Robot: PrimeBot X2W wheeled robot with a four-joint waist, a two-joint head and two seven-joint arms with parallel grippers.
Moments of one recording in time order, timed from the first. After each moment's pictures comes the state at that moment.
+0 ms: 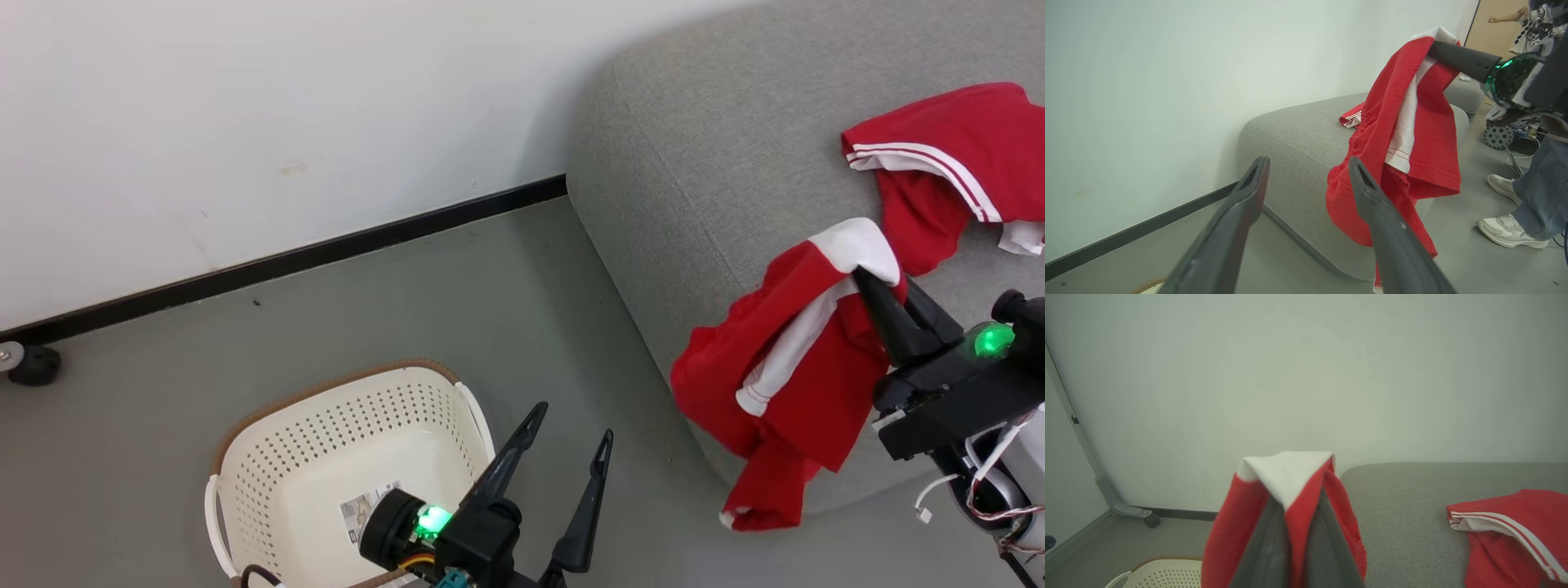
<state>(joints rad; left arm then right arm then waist) -0.17 0.06 -0.68 0.15 -0.31 0.11 -0.23 -0.38 -0.53 0.49 0.16 0.63 0.13 -0.26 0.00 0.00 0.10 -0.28</state>
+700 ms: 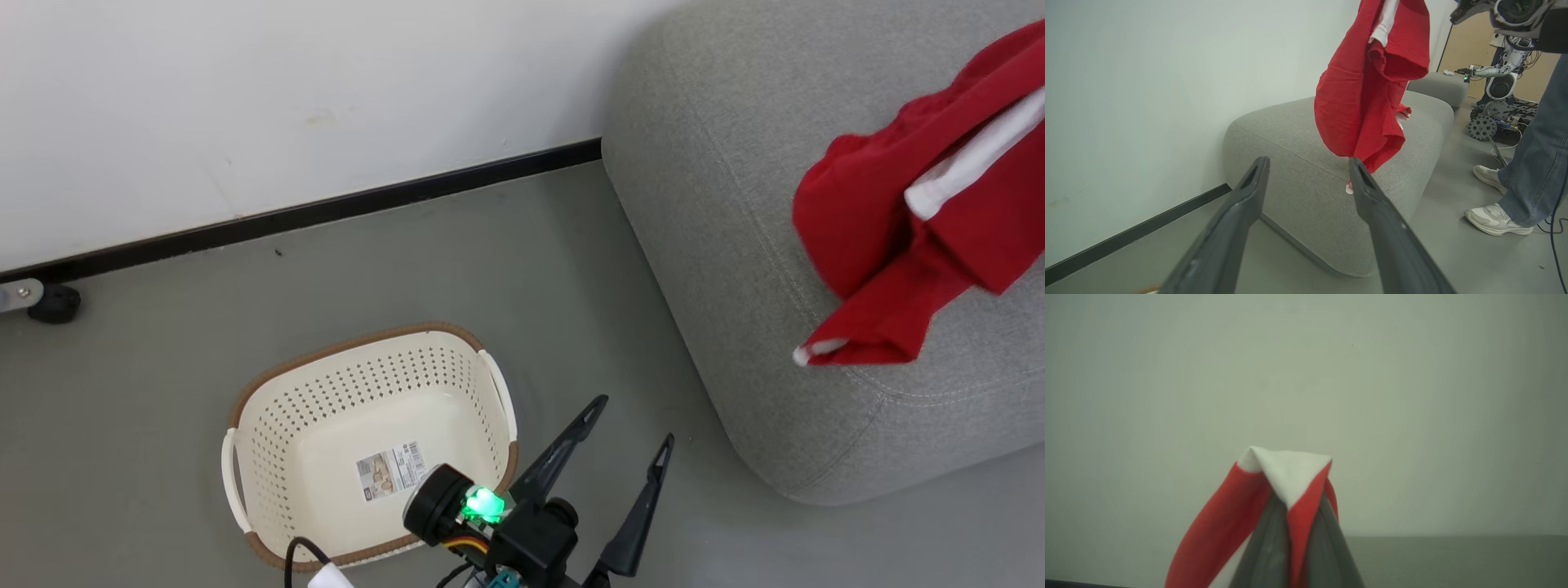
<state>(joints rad) -0.24 0.06 -0.79 0.15 -0.31 0.11 -0.23 -0.61 -0.67 0.29 0.26 0.67 0.13 -0.26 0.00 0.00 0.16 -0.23</state>
